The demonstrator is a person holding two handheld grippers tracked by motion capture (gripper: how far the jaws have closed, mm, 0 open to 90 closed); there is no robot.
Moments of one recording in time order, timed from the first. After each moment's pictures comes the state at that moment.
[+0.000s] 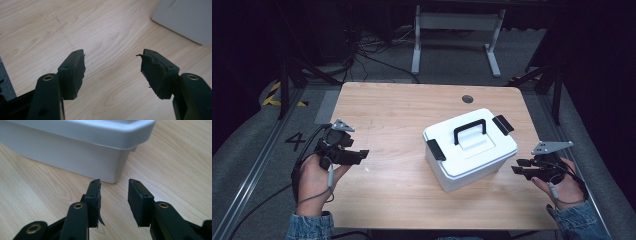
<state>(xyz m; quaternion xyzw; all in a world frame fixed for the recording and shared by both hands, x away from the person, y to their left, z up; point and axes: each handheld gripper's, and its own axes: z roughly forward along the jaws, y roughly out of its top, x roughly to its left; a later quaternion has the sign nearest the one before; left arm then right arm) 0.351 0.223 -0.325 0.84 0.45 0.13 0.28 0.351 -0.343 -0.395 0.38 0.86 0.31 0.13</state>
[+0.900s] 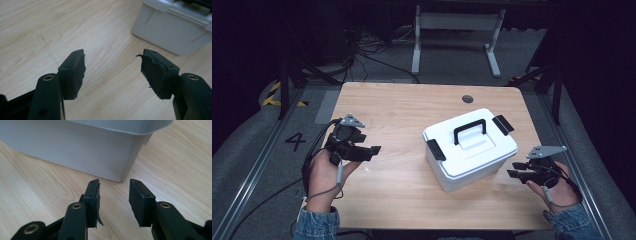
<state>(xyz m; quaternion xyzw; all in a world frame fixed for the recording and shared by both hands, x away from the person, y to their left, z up) 0.355 0.195 -0.308 0.84 0.42 0.12 0.32 0.347 -0.335 -0.413 0.38 0.86 0.32 0.13</state>
